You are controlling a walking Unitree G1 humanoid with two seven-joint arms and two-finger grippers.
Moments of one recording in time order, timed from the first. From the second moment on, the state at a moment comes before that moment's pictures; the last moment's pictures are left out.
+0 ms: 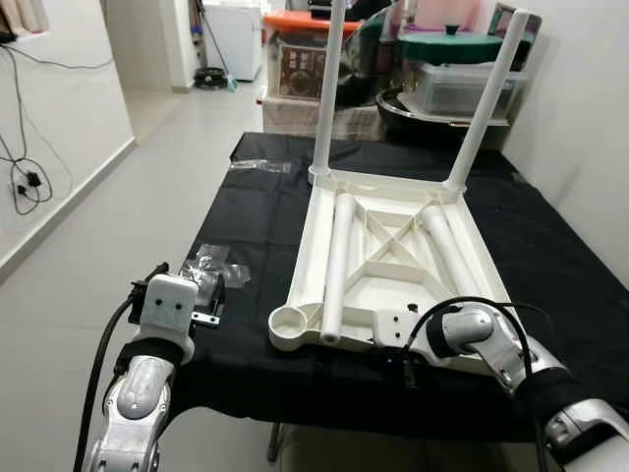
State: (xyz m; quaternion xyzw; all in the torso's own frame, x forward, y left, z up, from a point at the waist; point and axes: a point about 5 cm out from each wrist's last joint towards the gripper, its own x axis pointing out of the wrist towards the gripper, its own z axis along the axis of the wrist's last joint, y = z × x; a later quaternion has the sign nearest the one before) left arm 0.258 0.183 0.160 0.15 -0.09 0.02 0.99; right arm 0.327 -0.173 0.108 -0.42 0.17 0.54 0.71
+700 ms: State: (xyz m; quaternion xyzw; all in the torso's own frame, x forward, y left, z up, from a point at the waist) left arm 0.259 0.188 0.161 0.15 -0.09 0.03 0.98; right arm 0.346 -0.144 0.141 -0.38 0.07 0.49 0.78
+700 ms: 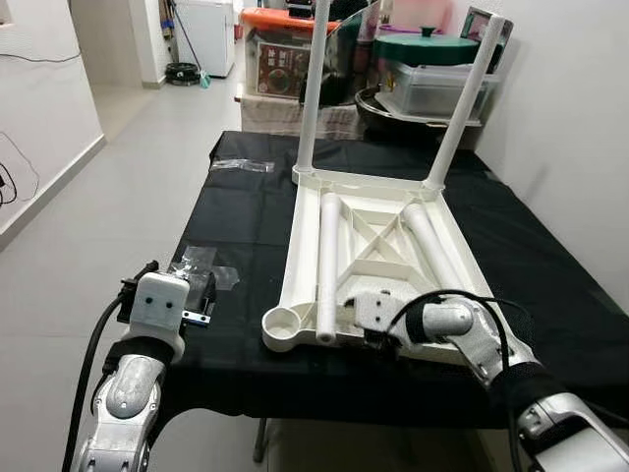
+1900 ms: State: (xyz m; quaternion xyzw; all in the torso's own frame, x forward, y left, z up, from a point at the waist) left arm 0.259 0.187 0.155 0.15 -0.08 0.03 0.99; right arm 0.389 -0.246 0.168 -0.18 0.28 0.04 0.94
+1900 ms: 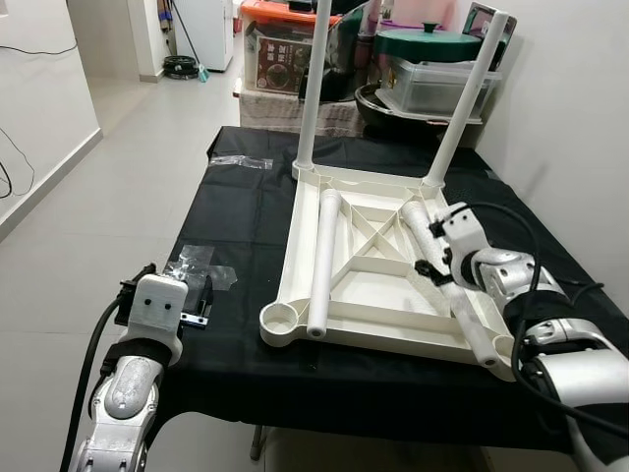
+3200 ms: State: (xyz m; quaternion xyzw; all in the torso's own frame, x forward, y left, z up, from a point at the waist) left arm 0.261 0.202 0.162 0.18 -0.08 0.01 0.98; right arm 0.394 -0.207 0.186 -0.15 0.18 0.24 0.94
